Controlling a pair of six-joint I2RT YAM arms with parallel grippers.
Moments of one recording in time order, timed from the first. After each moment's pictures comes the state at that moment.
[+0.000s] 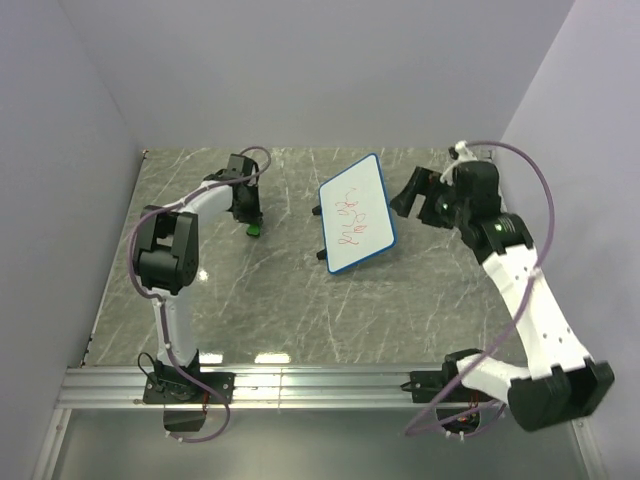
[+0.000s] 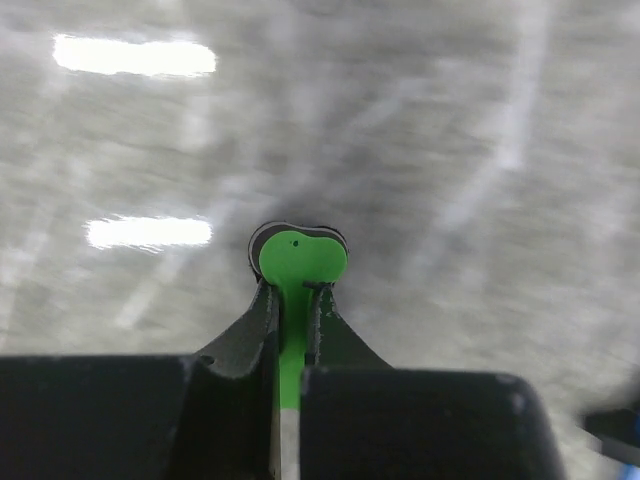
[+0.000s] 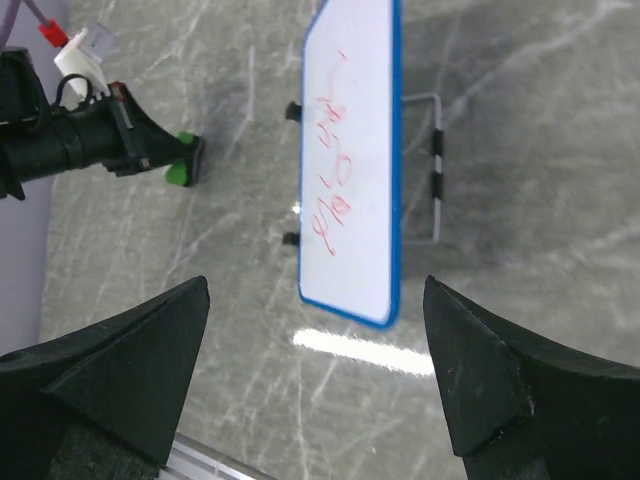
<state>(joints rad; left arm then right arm) -0.23 2.04 1.49 -0.49 0.01 -0.32 0.21 1.11 1.20 -0.65 -0.18 0.47</state>
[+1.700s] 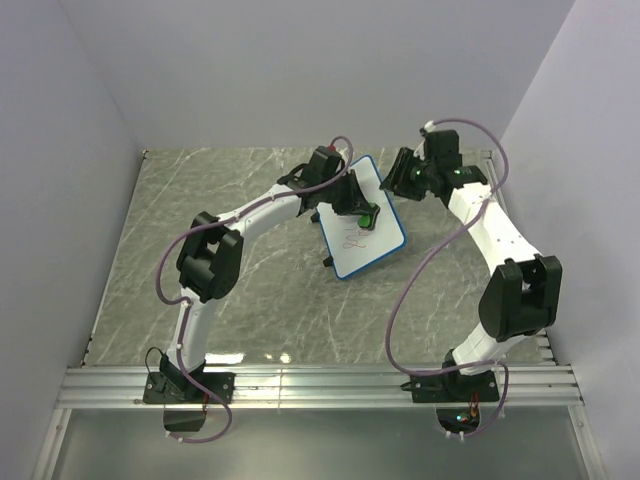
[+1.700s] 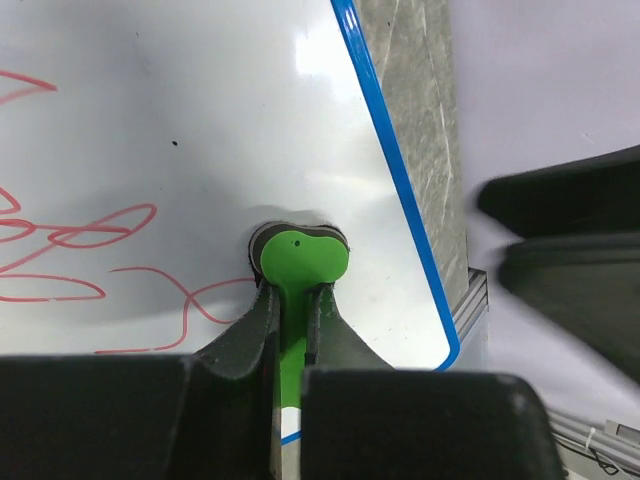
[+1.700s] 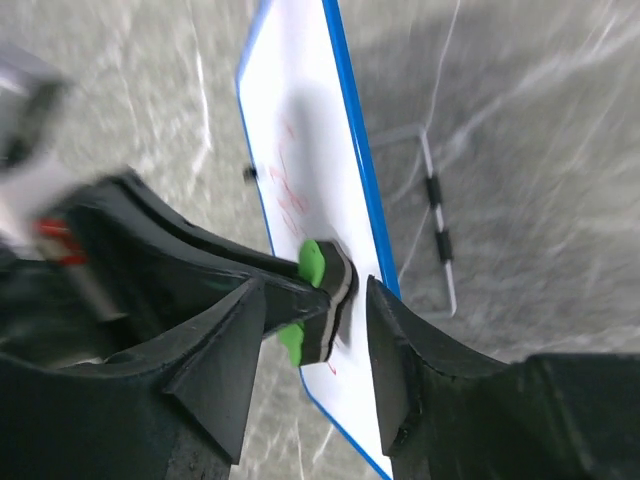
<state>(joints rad) -0.65 2.15 1.81 -0.27 0.42 -0.78 0.18 1.63 1.43 -0.55 -0.26 0.50</state>
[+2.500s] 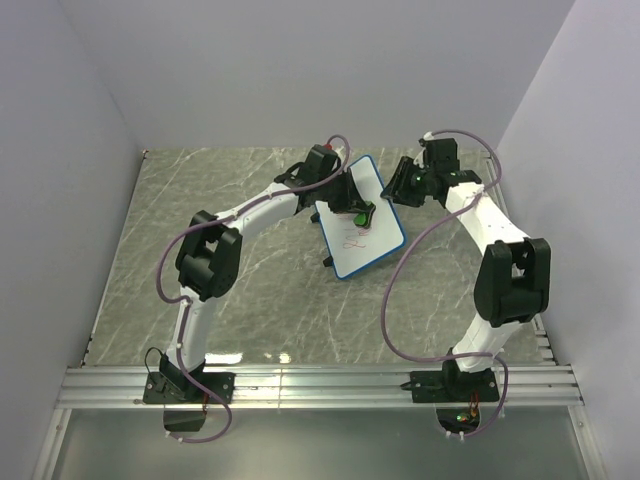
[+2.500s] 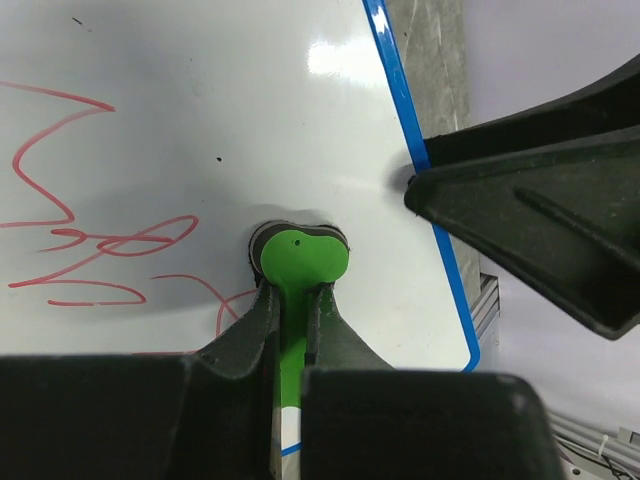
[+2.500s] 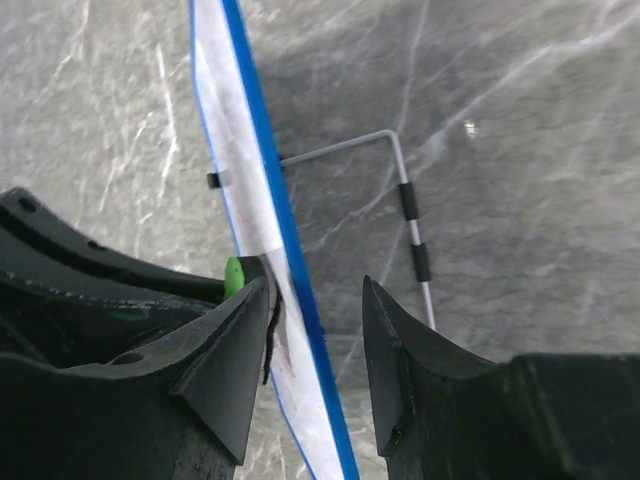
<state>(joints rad) -0.63 2.16 1.81 -0.27 0.42 -0.75 0.13 1.72 1.41 -0.48 -0.31 0.48</state>
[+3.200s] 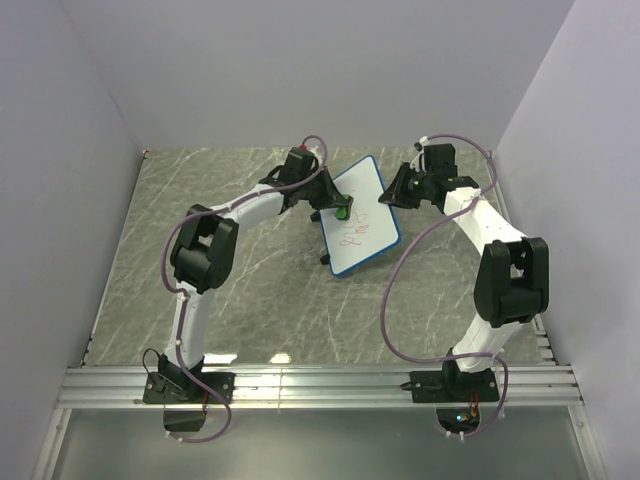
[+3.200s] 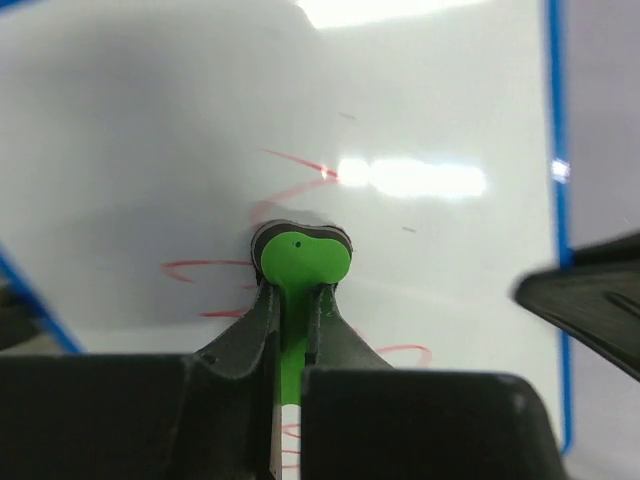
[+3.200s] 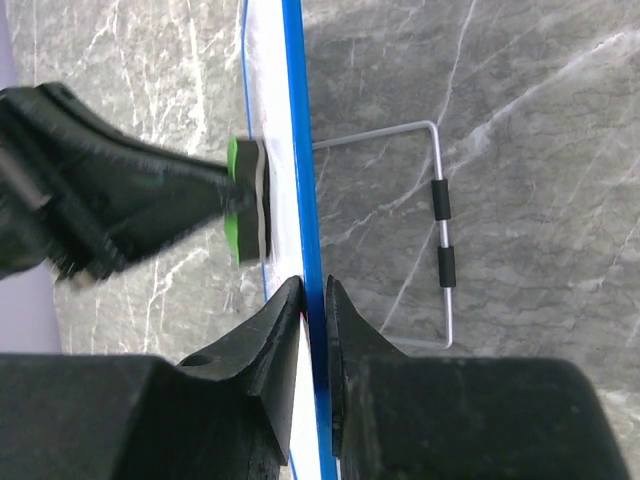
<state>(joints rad) -0.53 2.19 1.72 -0.13 0.41 -0.77 0.14 1.72 1.34 -0.38 -0.41 0.49</state>
